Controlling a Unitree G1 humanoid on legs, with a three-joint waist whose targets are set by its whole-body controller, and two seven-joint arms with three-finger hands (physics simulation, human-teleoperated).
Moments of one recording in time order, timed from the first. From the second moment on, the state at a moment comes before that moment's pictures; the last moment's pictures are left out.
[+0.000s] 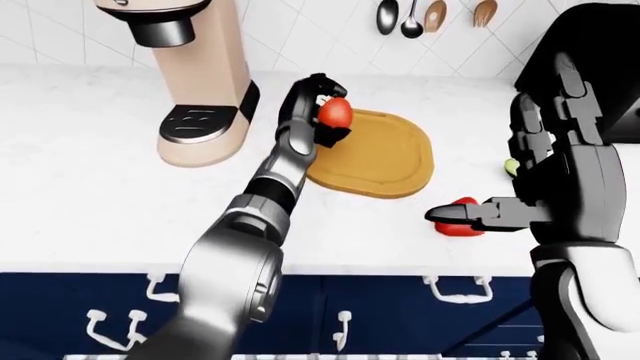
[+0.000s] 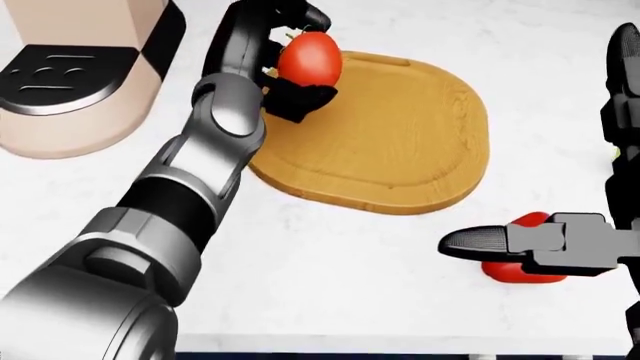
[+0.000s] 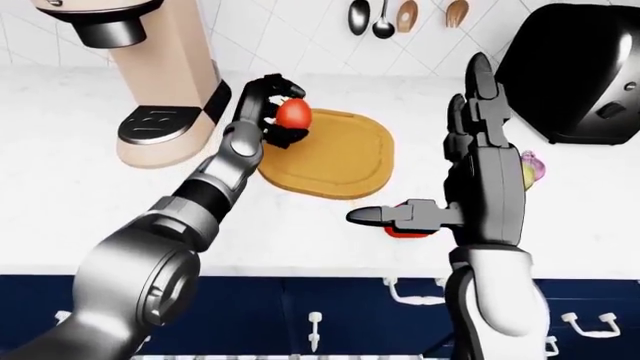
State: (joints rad) left arm -1.36 0.00 0.07 1.37 0.41 -0.08 0.29; right arm -0.26 -0.16 -0.21 -0.97 -0.01 0.83 0.03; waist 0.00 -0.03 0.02
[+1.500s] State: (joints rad) left arm -0.71 0.11 0.02 -0.44 0.36 0.89 -0.22; right arm -0.54 -0.34 -0.06 -0.89 -1.09 0.98 1.16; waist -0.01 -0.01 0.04
